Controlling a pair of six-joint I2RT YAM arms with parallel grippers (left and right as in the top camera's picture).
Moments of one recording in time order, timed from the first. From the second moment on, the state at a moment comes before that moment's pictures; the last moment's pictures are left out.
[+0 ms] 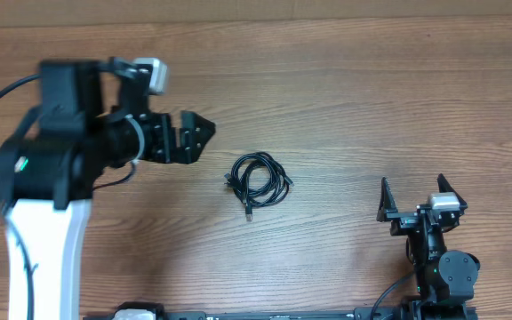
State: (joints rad) left arm -0.09 1.33 1.67 -1.28 0.50 -0.09; right arm -0.01 0.01 0.02 -0.03 -0.05 -0.06
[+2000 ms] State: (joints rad) left arm -0.35 2.22 1.77 -1.21 0.23 -0.06; right arm -0.01 0.01 0.02 -0.04 -0.05 -0.06
